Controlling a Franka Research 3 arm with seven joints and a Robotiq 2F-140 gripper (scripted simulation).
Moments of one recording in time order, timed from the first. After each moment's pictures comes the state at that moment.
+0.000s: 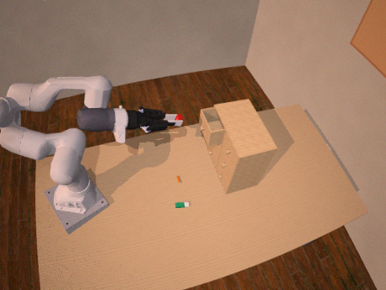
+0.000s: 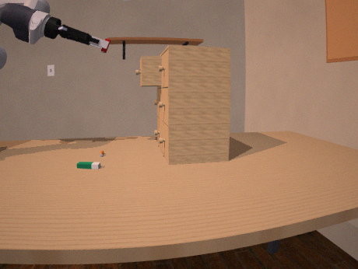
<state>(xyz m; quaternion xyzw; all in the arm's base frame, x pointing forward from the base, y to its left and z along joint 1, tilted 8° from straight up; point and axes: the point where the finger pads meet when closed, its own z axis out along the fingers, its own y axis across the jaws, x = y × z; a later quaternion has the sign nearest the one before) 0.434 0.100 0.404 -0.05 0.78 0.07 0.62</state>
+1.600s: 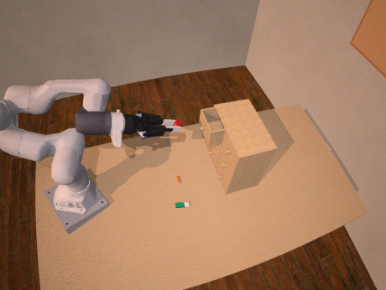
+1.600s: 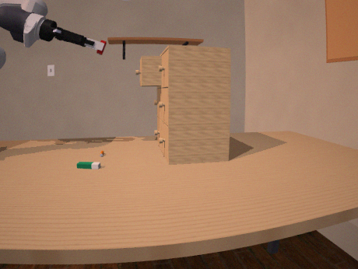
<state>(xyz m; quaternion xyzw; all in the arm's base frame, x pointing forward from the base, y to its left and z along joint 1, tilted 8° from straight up) 0.425 0.080 0.392 -0.02 0.78 0.06 0.62</state>
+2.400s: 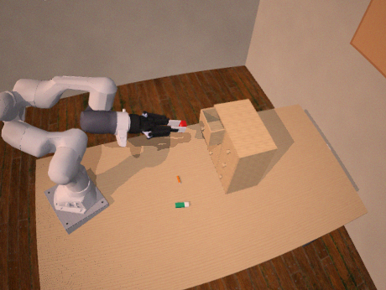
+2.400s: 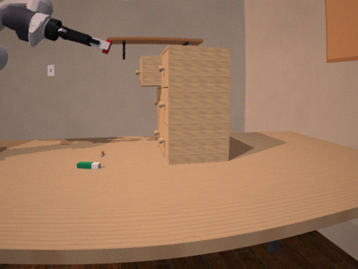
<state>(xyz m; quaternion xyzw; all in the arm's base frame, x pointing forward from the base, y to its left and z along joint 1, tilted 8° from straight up) 0.446 0.074 0.394 -0.01 0.78 0.05 0.62</state>
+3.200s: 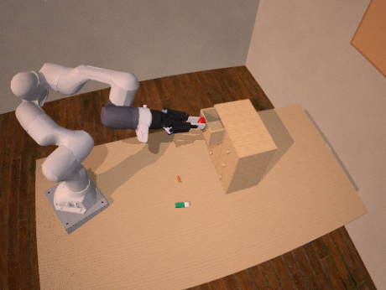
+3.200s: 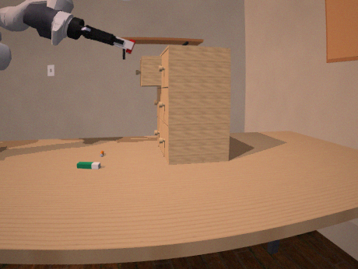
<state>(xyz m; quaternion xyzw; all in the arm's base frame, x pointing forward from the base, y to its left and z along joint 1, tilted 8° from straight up) 0.526 0.081 0.403 -0.01 0.78 0.05 0.62</state>
